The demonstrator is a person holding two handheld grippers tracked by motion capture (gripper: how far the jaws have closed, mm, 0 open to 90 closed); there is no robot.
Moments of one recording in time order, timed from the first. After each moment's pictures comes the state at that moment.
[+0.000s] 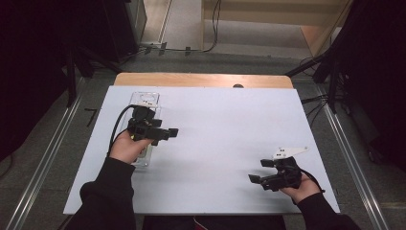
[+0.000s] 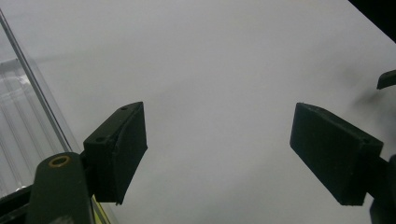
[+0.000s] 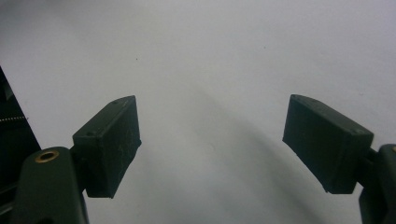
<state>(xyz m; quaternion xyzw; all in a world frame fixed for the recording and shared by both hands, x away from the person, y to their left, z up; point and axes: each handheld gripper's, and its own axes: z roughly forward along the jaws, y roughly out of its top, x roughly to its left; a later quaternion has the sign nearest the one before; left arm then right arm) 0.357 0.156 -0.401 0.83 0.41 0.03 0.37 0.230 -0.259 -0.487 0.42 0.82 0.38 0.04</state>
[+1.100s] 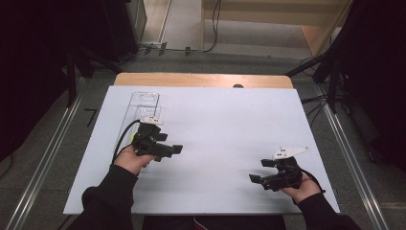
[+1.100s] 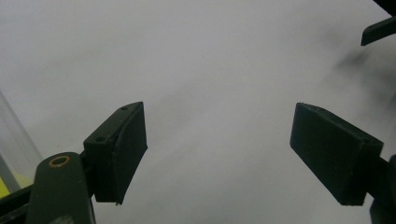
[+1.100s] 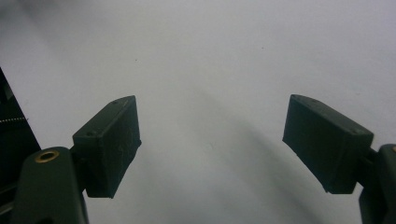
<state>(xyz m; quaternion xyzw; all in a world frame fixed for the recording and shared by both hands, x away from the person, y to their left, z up) 0.326 0.149 -0.426 0.85 0.38 0.01 0.36 0.230 -0.260 -0.487 0.43 0.82 0.38 0.04</state>
